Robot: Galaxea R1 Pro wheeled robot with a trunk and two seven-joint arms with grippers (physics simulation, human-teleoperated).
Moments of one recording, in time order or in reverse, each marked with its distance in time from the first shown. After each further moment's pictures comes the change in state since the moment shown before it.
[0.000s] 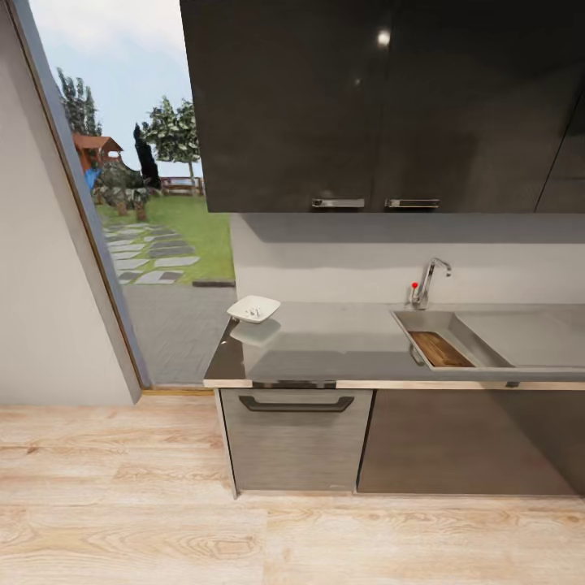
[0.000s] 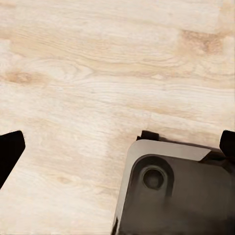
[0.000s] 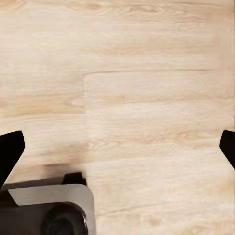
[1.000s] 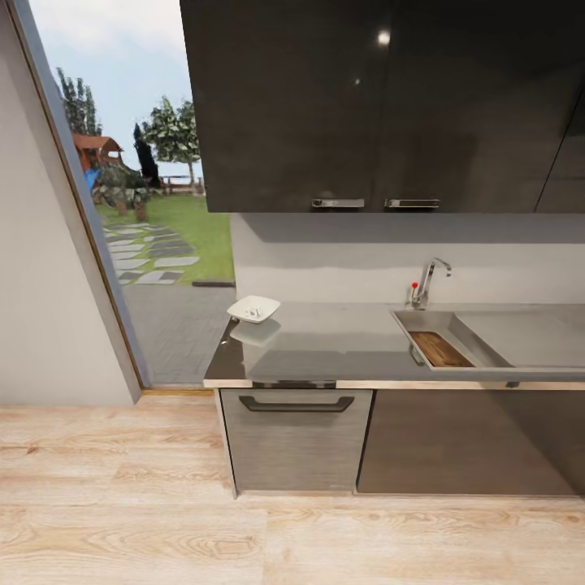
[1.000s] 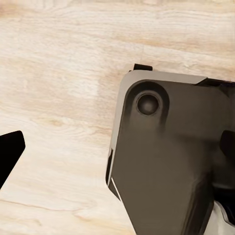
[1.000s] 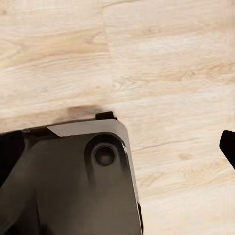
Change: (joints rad) left arm 0.069 0.013 0.003 0.001 0.003 0.166 -0.088; right arm 0.049 0.086 -0.058 -0.008 -0.038 0.172 0.003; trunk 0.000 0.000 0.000
